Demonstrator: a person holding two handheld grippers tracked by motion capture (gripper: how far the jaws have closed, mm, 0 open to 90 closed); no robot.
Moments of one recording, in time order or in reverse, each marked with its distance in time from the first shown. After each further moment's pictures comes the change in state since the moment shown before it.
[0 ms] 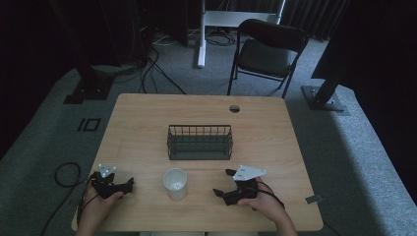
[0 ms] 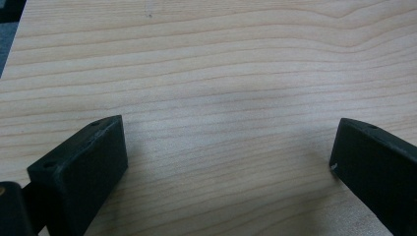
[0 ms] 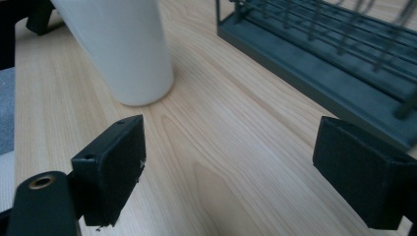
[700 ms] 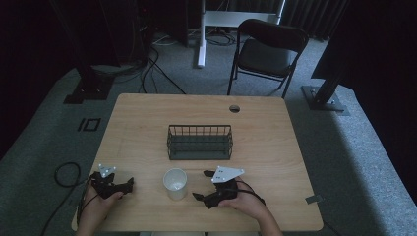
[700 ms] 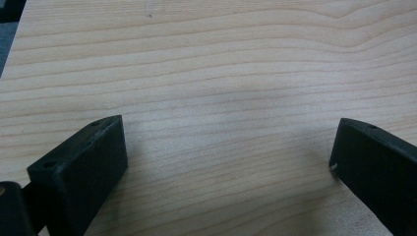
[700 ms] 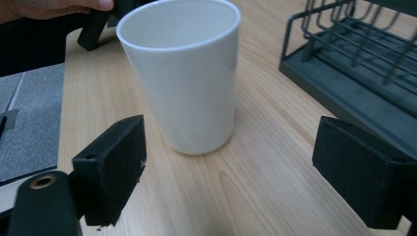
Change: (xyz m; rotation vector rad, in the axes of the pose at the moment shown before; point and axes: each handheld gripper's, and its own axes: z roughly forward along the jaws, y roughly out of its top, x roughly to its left) left arm 0.000 0.000 0.000 0.000 0.000 0.000; right arm 0.033 0.029 0.040 -0.028 0.120 -0.075
